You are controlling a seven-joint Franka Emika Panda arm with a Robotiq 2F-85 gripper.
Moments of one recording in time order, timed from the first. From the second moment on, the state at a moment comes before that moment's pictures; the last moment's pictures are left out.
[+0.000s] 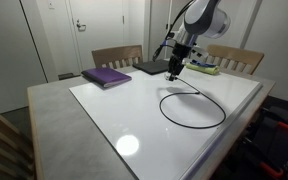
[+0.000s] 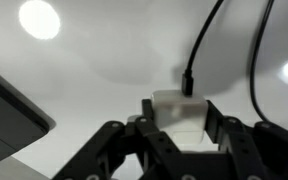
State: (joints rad) arm -0.44 0.45 0.40 -2.29 0.04 2.88 -1.10
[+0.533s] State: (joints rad) arm -0.47 0.45 0.47 -2.28 0.06 2.90 -1.31
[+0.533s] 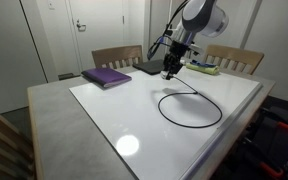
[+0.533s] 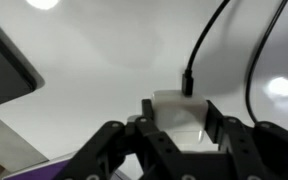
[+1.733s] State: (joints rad) arm -0.36 0.44 0.46 -2.21 0.21 2.45 -2.26
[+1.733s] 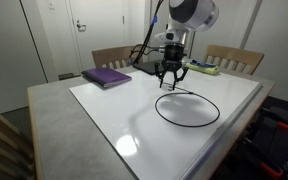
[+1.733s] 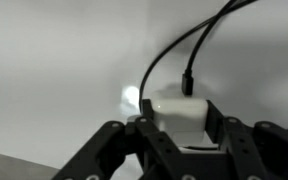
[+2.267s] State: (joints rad) arm -0.18 0.43 0.29 -2.21 0.17 2.31 -2.43
